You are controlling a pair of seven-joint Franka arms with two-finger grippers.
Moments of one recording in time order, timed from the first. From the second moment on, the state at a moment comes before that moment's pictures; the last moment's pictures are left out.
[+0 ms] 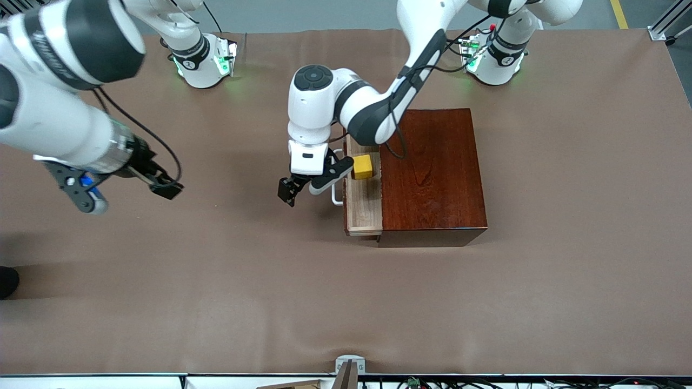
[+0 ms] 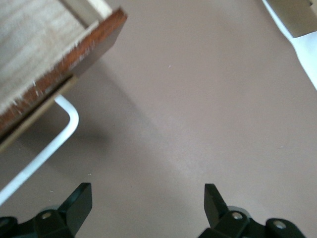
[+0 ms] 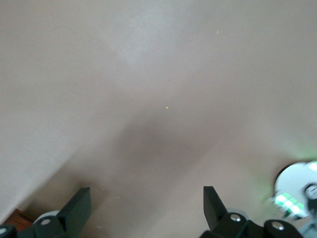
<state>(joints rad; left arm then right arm) -1.02 0.83 0.17 -1.14 0.02 2.30 -1.74 -0.02 0.31 0.32 -1.26 -0.05 1.38 1.06</state>
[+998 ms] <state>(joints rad) -1.11 0.90 0.31 -1.10 0.02 1.97 -1.88 -0.13 0.19 0.17 -1.21 -0.05 1.21 0.16</state>
